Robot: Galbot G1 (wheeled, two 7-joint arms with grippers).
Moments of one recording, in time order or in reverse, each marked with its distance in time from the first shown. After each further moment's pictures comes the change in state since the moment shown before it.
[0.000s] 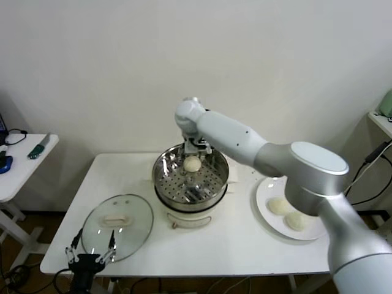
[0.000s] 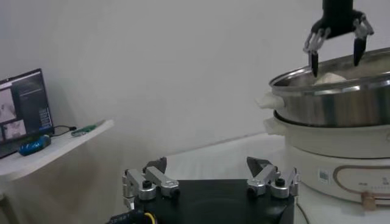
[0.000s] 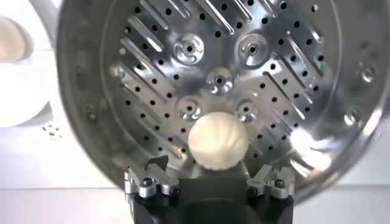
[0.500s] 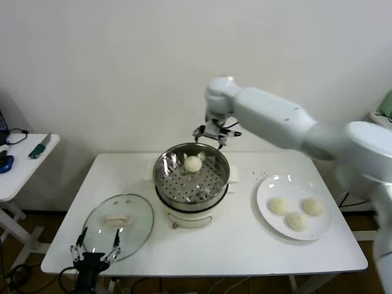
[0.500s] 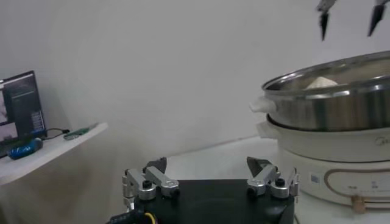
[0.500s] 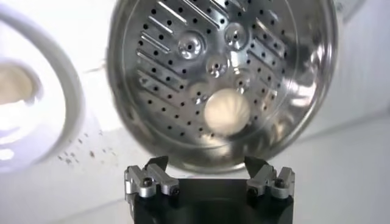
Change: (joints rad) left arm -0.008 -0.003 0.024 -0.003 0.015 0.001 0.003; right arm 0.162 -0.313 -0.151 0.262 0.393 -0.283 0.069
